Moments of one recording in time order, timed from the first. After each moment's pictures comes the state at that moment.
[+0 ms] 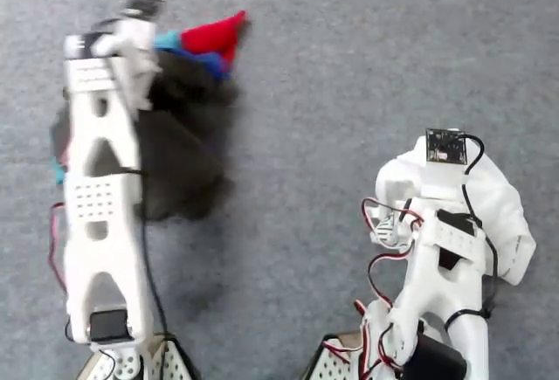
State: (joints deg) left arm -16.2 58.7 -77.6 100.3 -19.8; right arm 26.8 -28.4 69.6 33.7 18.7
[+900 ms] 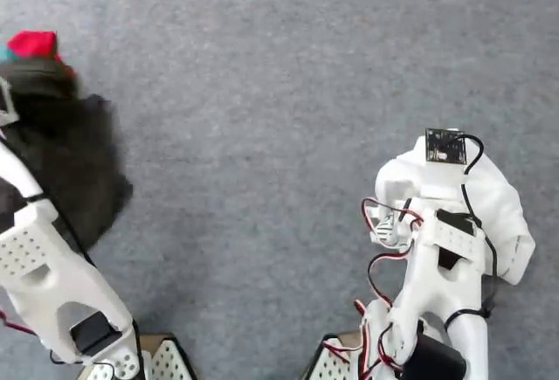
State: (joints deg) left arm -39.3 31.3 -52.9 100.8 -10.7; right arm 26.8 -28.4 69.6 33.7 18.7
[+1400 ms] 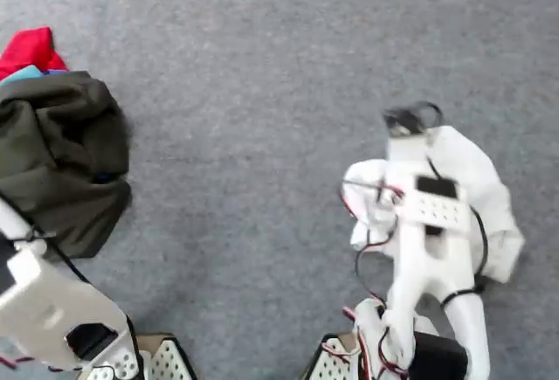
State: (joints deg) left arm -49.1 8.2 -47.3 100.7 -7.3; right arm 8.1 -27.8 49.4 64.0 18.7
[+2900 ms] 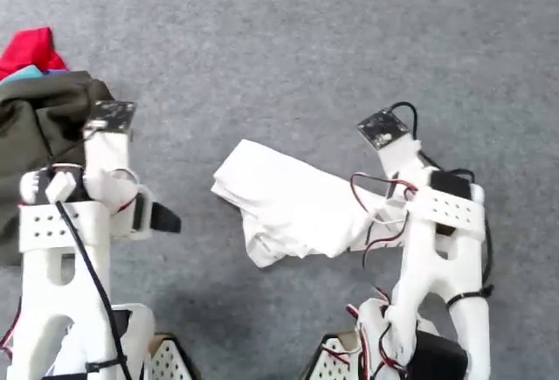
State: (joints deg) left arm -9.7 -41.5 39.5 88.2 -11.1; right arm 18.1 -27.7 52.8 58.9 47.1
